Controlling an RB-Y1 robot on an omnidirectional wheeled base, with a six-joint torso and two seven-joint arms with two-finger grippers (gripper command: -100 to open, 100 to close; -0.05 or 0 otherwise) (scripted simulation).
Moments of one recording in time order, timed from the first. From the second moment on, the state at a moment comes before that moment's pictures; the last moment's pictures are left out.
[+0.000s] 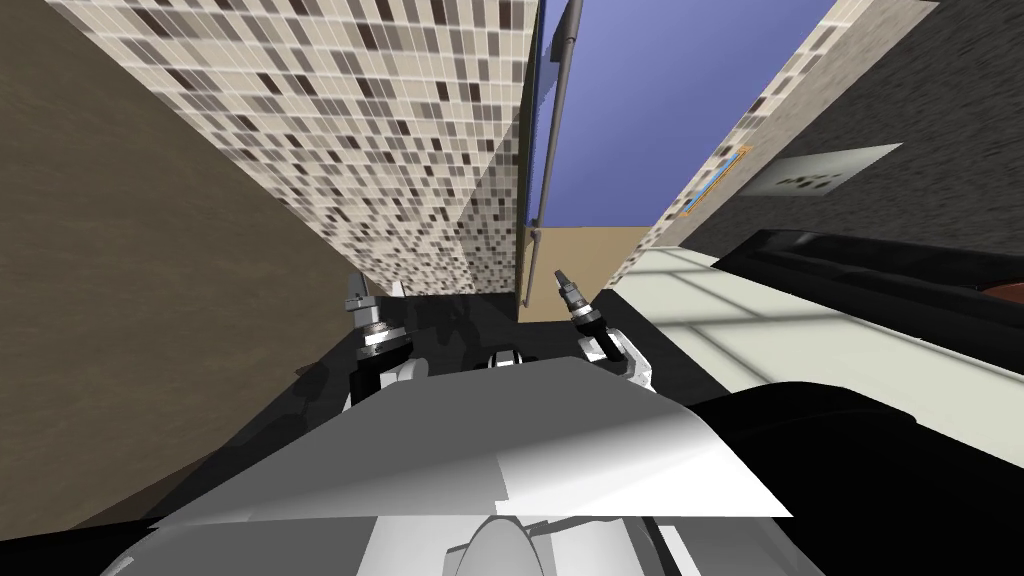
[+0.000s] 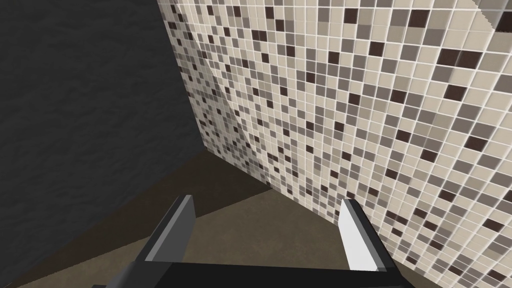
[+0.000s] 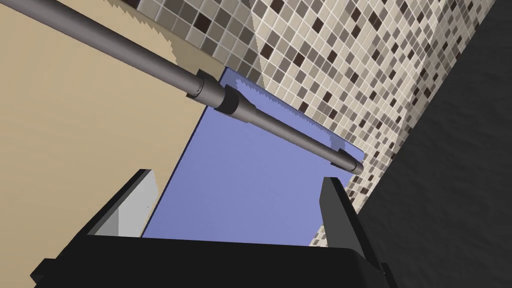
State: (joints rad) left arm 0.50 -0.01 0.07 -2.29 0.07 -0.43 0.08; right arm 0.43 -0.45 0.00 -2.16 0.15 -0.34 0.00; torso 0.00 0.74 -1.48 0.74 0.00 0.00
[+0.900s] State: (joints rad) left arm 0.50 -0.01 0.07 -2.29 0.07 -0.43 0.08; right arm 0.38 -0.68 -0.03 -2.04 0.27 -0.28 0.03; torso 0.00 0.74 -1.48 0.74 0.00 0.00
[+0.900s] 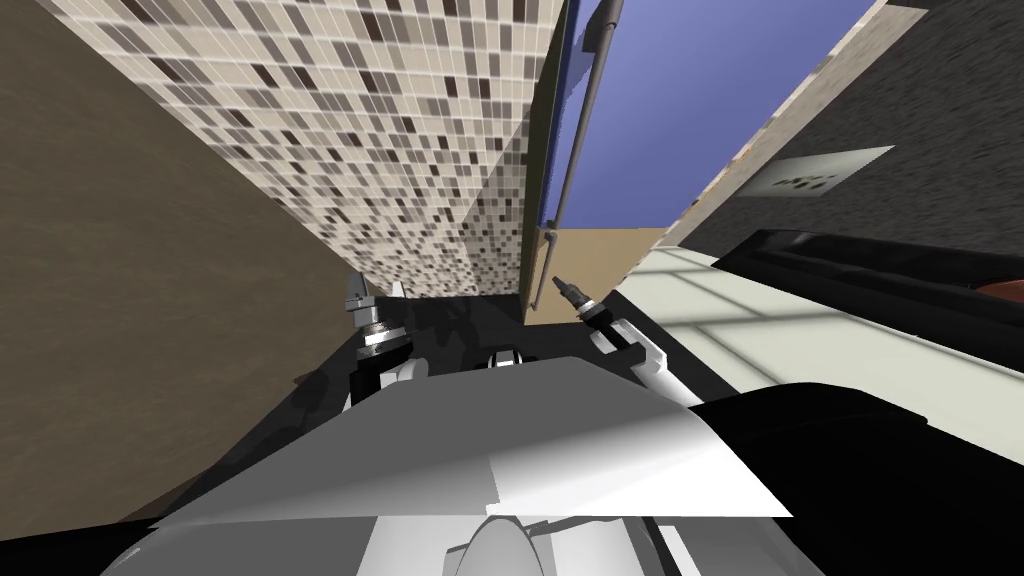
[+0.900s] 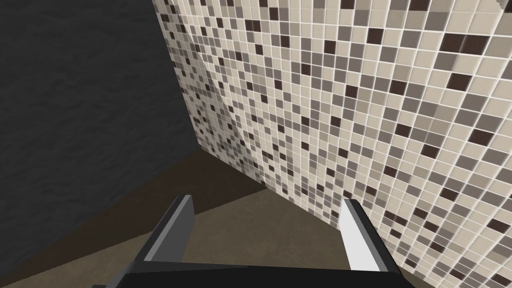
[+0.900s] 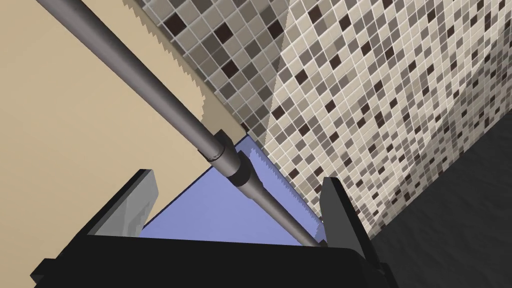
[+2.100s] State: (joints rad) left arm 0.50 -0.01 0.07 -2.29 0.07 -0.43 0.08; right arm 0.31 -0.99 -0.07 -1.85 0.41 -0.19 0.07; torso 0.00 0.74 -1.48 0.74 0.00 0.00
